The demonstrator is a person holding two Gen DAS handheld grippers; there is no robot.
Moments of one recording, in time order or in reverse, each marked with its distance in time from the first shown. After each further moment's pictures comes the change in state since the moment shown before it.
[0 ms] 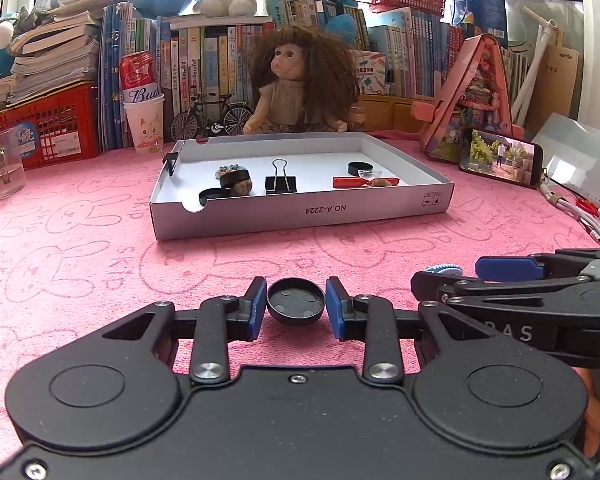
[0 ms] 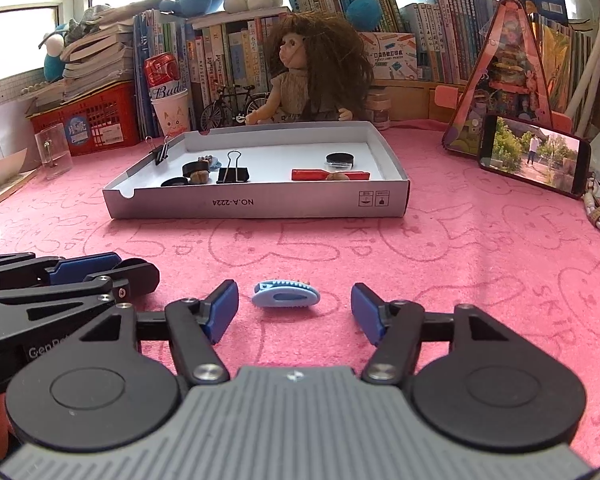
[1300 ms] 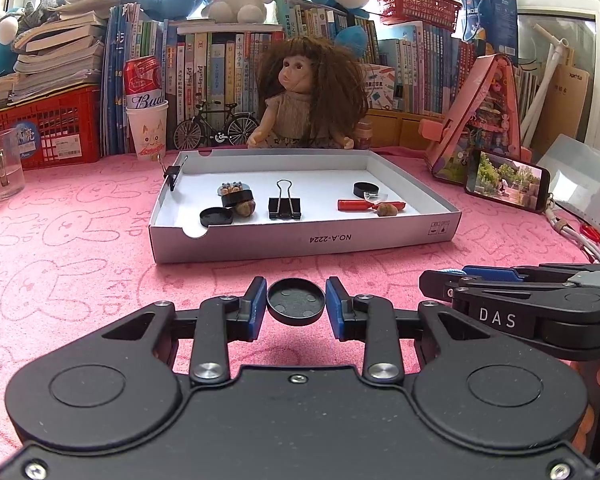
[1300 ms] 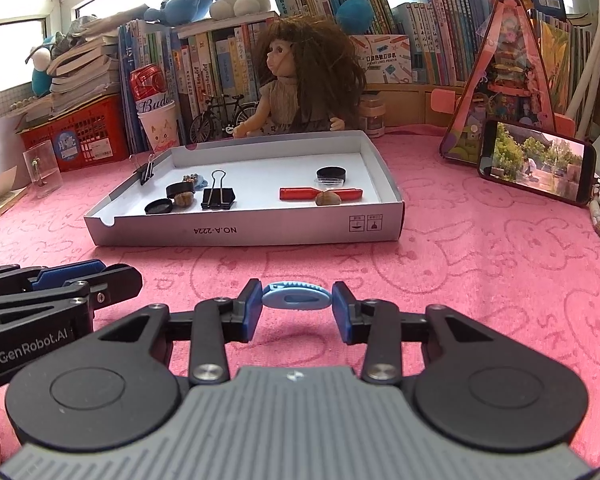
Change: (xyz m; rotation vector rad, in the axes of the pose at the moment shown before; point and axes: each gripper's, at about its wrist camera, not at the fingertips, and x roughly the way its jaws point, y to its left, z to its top) left arm 0.007 0.005 0.021 -0.042 -0.018 -0.001; right arm 0.016 -0.011 0.020 0.021 -0.015 0.000
